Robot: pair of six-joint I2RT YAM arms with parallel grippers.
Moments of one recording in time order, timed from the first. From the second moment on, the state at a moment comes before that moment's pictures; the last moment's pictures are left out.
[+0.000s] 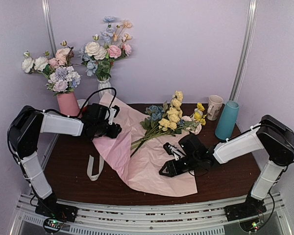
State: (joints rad) left arm -0.52 1.80 1.05 0.09 -0.03 -0.02; right arm 0.85 1.71 0.73 0.15 -0.34 0.50
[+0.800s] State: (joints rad) left arm -0.46 1.72 0.90 0.11 0.02 -0.04; right arm 0.91 1.94 1.19 0.01 -0.28 0.51
